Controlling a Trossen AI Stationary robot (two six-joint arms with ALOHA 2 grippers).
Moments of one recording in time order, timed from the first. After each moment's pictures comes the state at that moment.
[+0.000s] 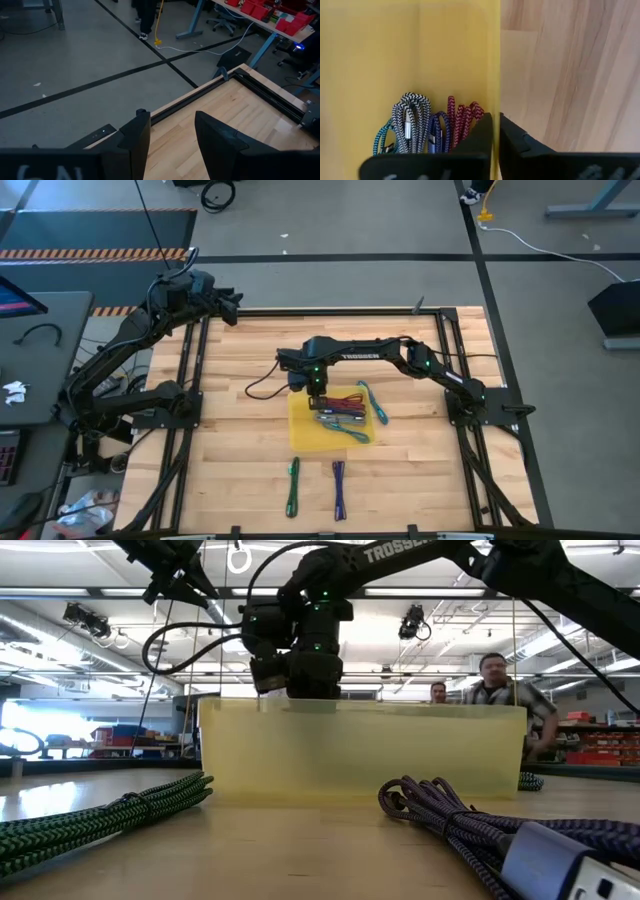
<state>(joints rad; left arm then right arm) 0.82 0.92 1.04 -0.49 0.01 -0.21 -0.15 2.43 2.18 -1.23 -0.18 -0.19</state>
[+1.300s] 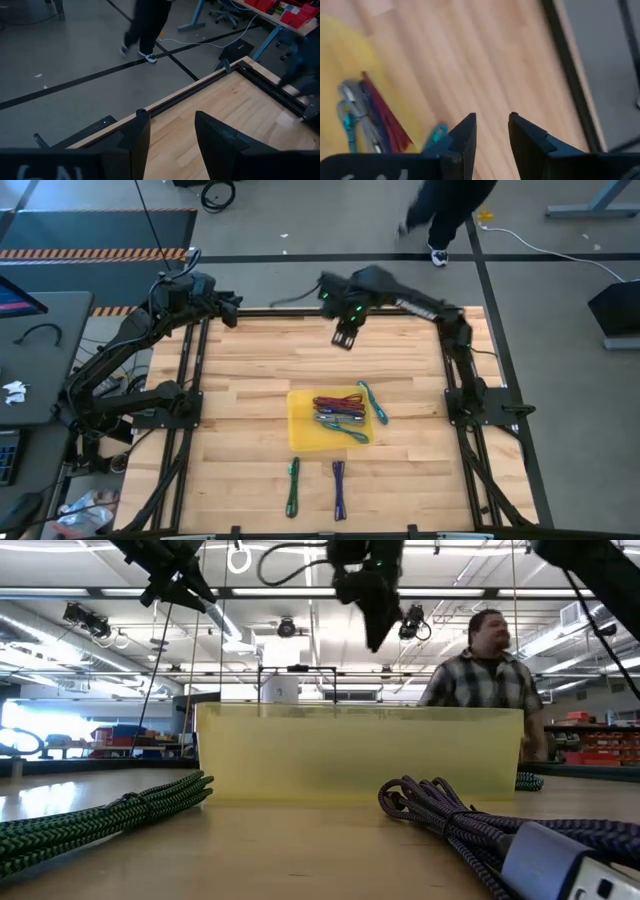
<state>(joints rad) 0.82 0.92 1.04 -0.53 0.01 -0.21 -0.38 2.06 2.29 -1.56 0.08 0.03</state>
